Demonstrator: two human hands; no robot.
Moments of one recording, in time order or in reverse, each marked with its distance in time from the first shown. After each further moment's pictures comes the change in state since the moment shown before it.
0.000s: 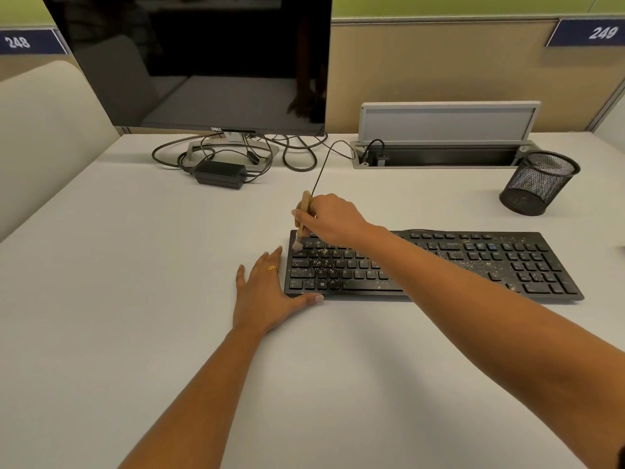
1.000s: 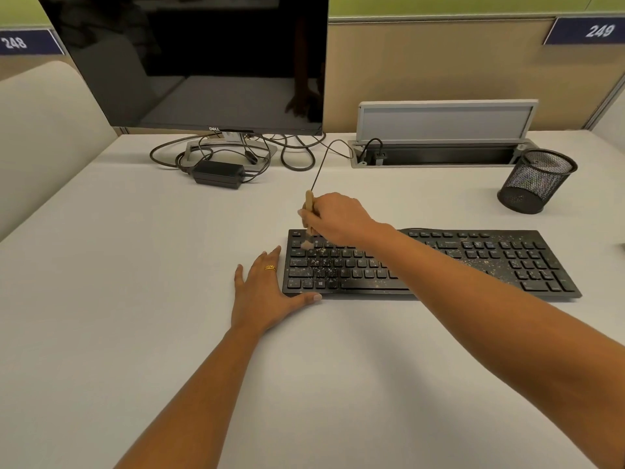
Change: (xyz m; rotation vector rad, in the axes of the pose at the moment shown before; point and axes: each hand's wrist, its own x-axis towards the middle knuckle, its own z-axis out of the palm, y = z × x) left_hand 0.000 0.000 0.000 -0.008 -0.009 0.001; right_hand -0.002 0.010 -0.003 -0.131 0.009 -0.027
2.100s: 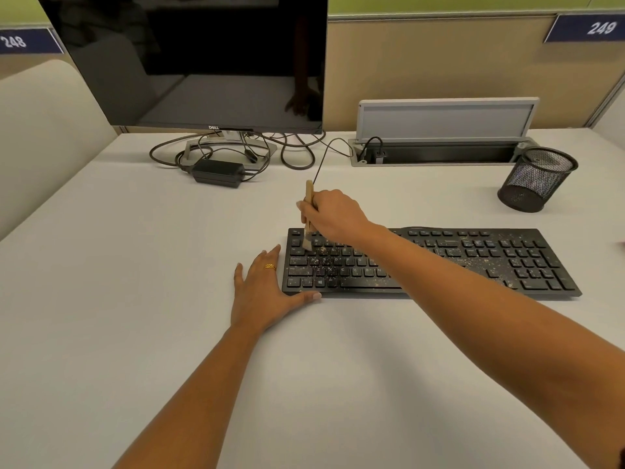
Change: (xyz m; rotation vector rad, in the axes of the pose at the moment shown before) left_hand 0.000 0.001 0.000 -0.002 0.009 -0.003; right_hand 0.002 -0.004 0.003 0.241 0.026 0.082
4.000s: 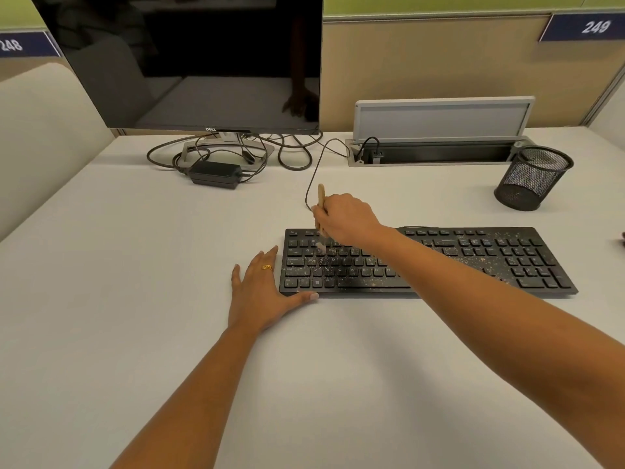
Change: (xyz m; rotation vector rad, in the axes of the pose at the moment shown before) left_hand -0.001 0.001 -0.001 0.004 -0.005 0.004; right_hand -0.010 0.013 -0.007 -0.168 0.017 0.061
